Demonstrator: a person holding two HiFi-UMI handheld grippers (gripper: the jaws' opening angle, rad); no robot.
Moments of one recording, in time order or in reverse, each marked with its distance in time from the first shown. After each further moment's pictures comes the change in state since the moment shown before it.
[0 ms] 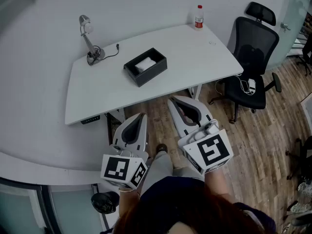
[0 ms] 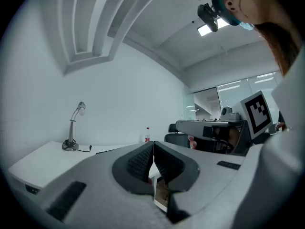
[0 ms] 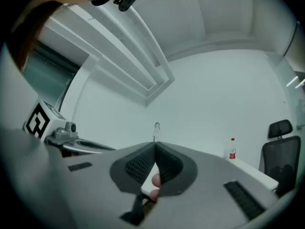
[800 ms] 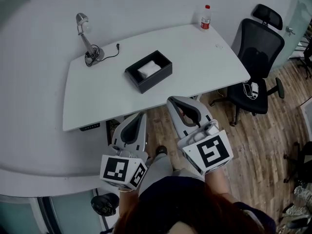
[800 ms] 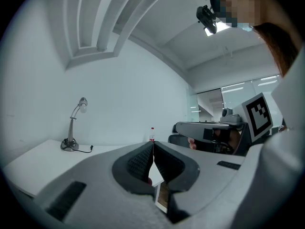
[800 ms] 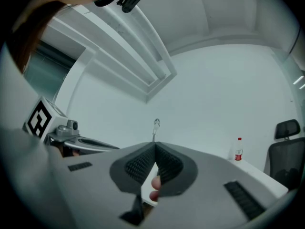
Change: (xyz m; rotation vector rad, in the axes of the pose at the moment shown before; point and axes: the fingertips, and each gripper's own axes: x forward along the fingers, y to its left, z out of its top) left arm 0.046 0.054 0.000 -0.028 -0.002 0.014; right arm 0.069 -0.019 -0.012 -0.030 0.030 0.031
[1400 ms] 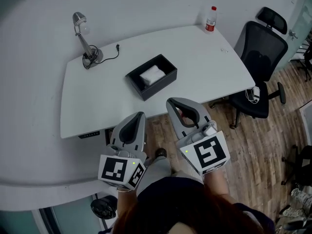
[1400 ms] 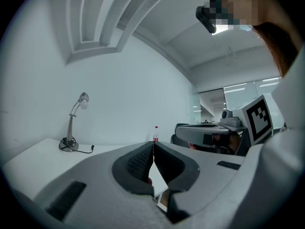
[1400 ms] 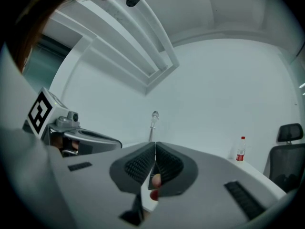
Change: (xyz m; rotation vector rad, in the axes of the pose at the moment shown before) left arm 0.036 0.047 -0.006 -0.017 0.014 -0.002; right arm 0.057 -0.015 -0.025 -0.044 0.082 0.000
